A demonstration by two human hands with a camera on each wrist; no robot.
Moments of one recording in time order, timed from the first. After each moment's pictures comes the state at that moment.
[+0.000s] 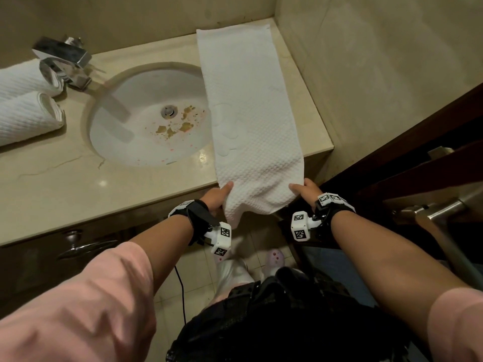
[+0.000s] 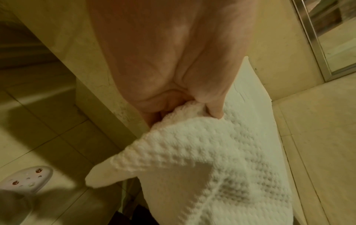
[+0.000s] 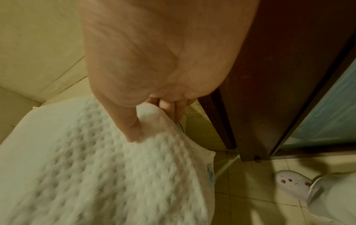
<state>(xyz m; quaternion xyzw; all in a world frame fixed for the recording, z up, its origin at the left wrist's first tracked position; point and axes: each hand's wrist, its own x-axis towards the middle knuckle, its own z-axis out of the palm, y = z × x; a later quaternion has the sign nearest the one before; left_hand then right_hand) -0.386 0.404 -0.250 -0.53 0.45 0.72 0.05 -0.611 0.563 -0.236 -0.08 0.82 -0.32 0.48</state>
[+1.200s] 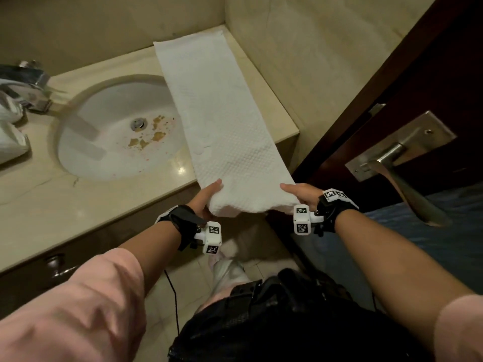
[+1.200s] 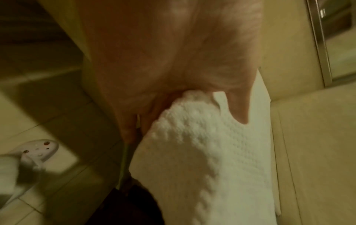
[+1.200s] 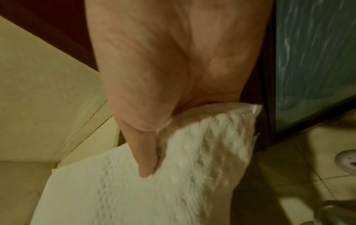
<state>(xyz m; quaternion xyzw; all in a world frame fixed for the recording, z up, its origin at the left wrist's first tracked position) -0.375 0.437 -0.201 -0.47 0.35 0.80 0.09 -0.589 0.631 -0.197 0.01 0.72 -0.38 0.58</state>
